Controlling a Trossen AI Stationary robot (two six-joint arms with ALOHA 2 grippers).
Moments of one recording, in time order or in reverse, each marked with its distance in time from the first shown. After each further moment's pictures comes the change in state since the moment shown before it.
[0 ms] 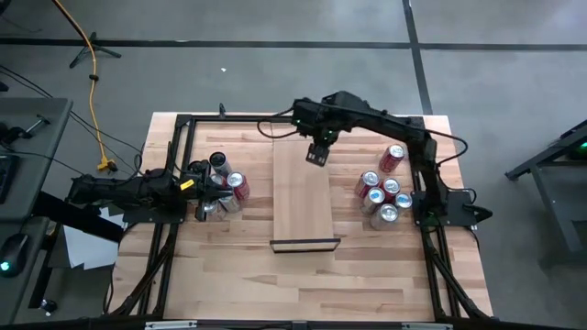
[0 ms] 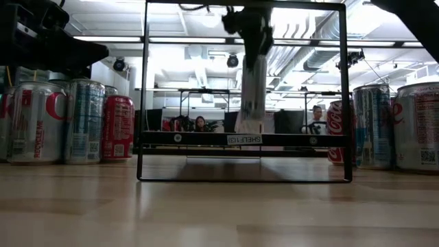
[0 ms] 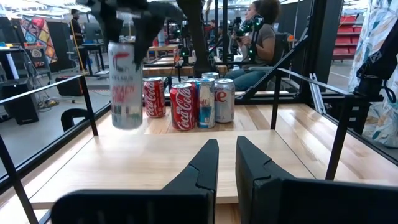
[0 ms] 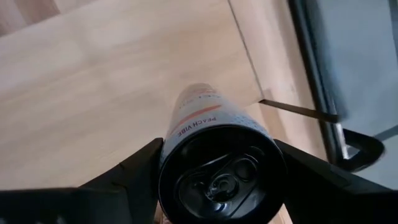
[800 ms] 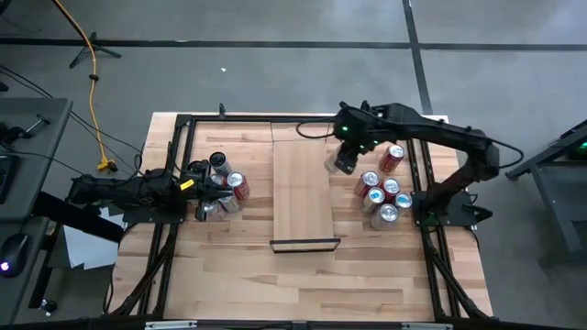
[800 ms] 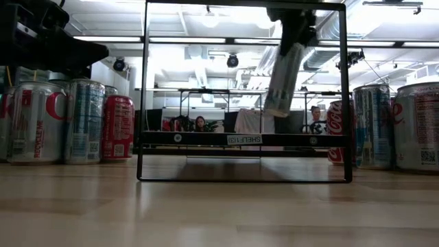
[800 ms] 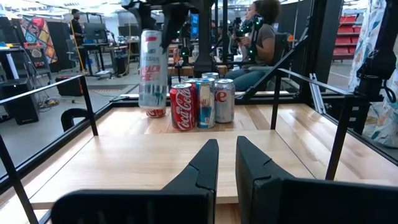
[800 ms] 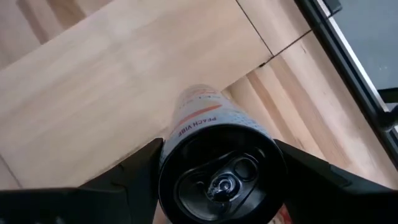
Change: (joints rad) left arm 0.000 0.000 0.000 0.000 0.000 0.000; right arm 0.006 -0.502 -0.647 0.321 -0.070 0.187
